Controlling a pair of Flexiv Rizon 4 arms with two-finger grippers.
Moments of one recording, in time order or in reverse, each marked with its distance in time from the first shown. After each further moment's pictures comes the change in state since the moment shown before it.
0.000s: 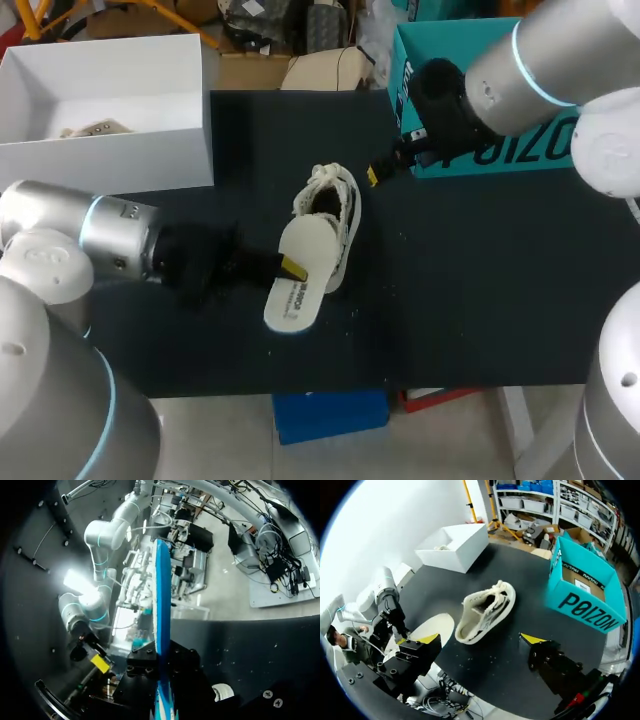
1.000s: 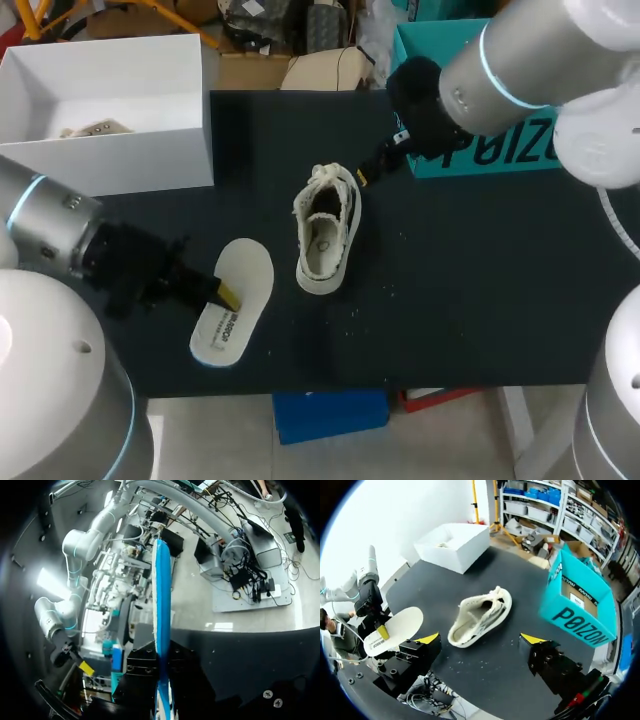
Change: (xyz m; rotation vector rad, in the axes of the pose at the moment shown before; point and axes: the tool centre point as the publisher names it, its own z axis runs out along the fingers) left arm 0.038 -0.039 -0.077 0.005 0.291 -0.014; right arm 0.006 0.011 0.007 -0.011 -0.092 -0.144
